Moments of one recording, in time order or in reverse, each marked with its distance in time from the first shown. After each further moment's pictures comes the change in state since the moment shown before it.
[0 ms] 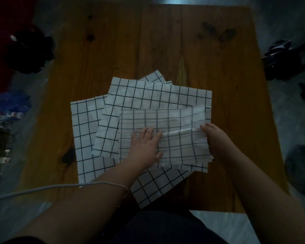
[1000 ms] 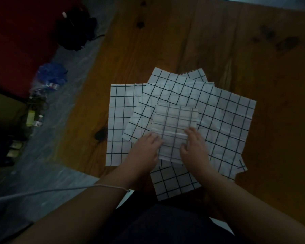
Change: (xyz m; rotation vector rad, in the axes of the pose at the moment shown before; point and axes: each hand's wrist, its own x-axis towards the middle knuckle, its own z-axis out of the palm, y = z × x) left_hand -0.078 -0.068 0.007 -0.169 0.255 0.000; right_hand 0.017 0.046 0.146 -0.785 0.066 -0.536
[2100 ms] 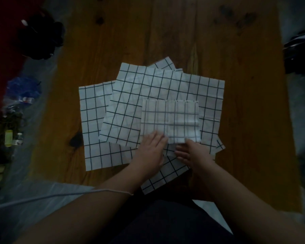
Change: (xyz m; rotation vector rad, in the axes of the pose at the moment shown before) left_hand 0.013 0.074 0.037 0.124 -0.137 0.127; right_hand -0.038 0.036 -0.042 1.080 -0.076 0.949
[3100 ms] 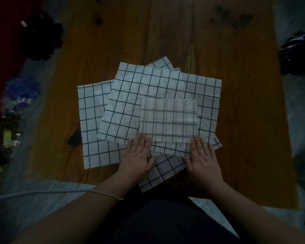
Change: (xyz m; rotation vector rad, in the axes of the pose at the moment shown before) left_hand -0.027 -0.028 0.027 0.080 -0.119 -0.165; right_hand 0.015 0.056 -0.063 -1.620 0.202 -0.766
